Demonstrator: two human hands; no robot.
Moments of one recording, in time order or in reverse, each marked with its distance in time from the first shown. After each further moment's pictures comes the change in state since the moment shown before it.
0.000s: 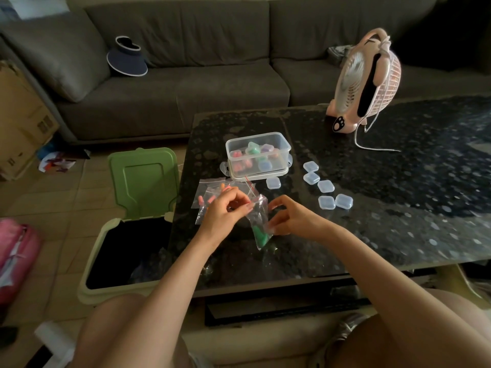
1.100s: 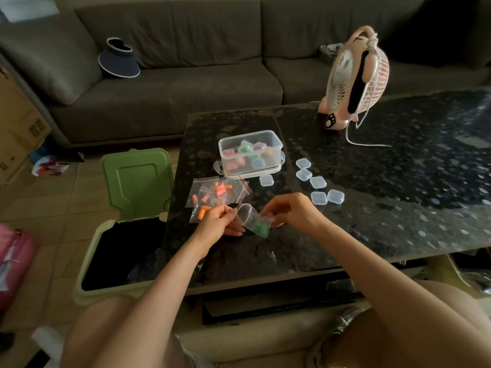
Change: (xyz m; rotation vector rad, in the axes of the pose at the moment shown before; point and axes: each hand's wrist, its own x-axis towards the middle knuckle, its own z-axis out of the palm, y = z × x) left_hand -0.004 -0.015 0.006 -0.342 -0.056 -0.342; right_hand -0.005 0.008 -0.006 -0.026 0.191 -0.186
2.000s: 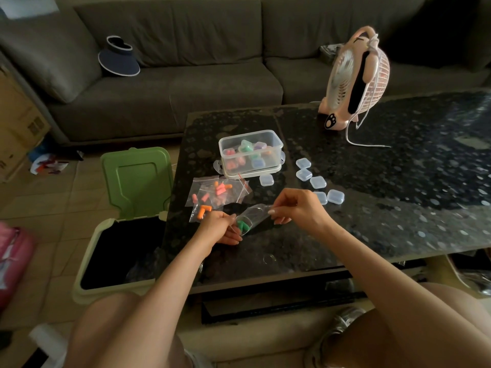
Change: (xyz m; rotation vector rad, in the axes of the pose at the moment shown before) left_hand 0.000 0.006 0.007 0.072 0.073 -0.255; right_hand -0.003 0.004 -0.004 0.128 0.122 -0.013
